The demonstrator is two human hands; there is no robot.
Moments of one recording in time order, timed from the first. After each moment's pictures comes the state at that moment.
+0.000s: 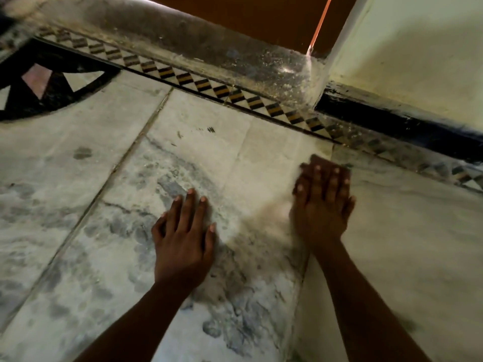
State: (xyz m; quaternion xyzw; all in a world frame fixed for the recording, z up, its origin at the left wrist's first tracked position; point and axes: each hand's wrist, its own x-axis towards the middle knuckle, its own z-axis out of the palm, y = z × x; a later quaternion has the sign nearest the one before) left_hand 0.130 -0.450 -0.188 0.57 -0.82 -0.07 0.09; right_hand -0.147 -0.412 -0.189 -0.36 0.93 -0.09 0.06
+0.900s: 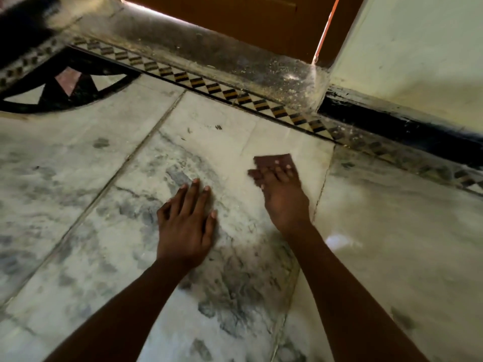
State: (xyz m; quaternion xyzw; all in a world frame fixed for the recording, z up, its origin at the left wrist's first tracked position) left_hand 0.133 -0.450 -0.190 0.55 -0.82 -0.07 0.10; right_hand -0.108 -0.444 -0.177 -0.58 0.79 -0.15 0.13
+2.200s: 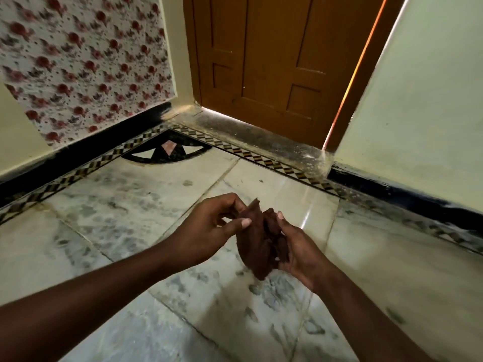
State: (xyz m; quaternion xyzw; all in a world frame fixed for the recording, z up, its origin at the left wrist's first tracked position) left_hand 0.246 -0.350 0.077 0.35 -0.76 -0.45 0.31; right_hand 0.030 -0.294 0.025 -0.30 0.56 -0.45 0.62
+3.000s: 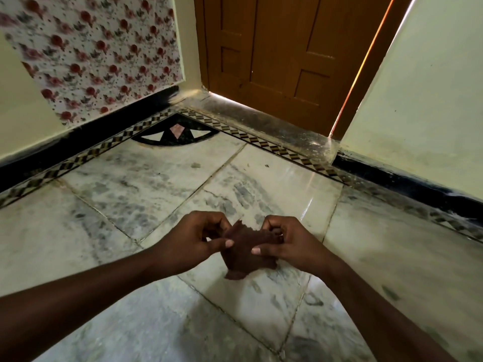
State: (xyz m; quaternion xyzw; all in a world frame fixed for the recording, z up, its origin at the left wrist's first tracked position) left_hand 0.297 -0.304 0.045 0.40 -0.74 -0.48 0.24; right_hand 0.035 -0.267 0.017 -0.63 0.50 -0.34 0.48
